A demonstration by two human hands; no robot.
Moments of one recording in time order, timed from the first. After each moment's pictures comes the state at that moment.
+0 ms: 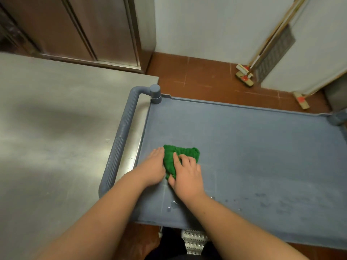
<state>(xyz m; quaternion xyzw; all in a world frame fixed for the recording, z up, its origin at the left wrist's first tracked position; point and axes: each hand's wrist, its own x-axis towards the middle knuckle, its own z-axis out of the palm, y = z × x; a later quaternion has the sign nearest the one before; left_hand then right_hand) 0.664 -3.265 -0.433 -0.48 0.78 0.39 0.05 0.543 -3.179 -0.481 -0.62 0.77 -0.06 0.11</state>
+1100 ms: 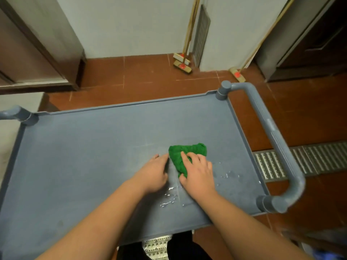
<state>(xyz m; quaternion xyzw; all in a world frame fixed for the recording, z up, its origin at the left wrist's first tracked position) 0.280 -3.108 -0.434 -0.34 0.86 0.36 0.11 0.152 -2.990 -0.493 -0.51 0.86 -0.08 0.07</state>
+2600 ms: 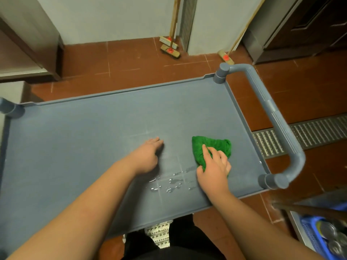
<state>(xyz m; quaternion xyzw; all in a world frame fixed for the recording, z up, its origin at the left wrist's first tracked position) 0.308 -3.145 -0.451 -0.30 0.88 0.34 0.17 0.175 -2.940 -0.492 -0.33 0.93 -0.14 0.10</state>
